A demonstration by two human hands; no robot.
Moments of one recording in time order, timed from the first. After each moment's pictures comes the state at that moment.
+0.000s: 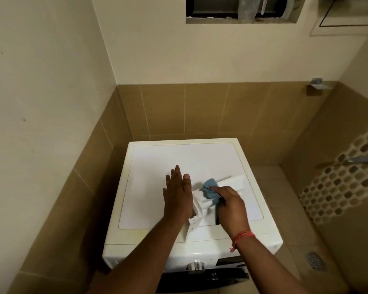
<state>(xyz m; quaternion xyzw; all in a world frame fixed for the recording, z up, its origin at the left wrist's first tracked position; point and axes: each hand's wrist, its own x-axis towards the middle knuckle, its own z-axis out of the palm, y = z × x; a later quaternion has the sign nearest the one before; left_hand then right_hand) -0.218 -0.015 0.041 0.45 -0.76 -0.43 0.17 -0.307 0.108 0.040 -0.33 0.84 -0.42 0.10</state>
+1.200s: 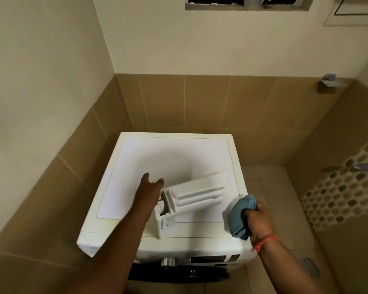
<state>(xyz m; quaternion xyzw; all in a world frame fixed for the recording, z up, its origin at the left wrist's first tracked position) -0.228 -0.018 0.052 0.58 -0.57 -0.55 0.18 -0.424 0.193 0.006 0.00 0.76 -0.56 0.33</state>
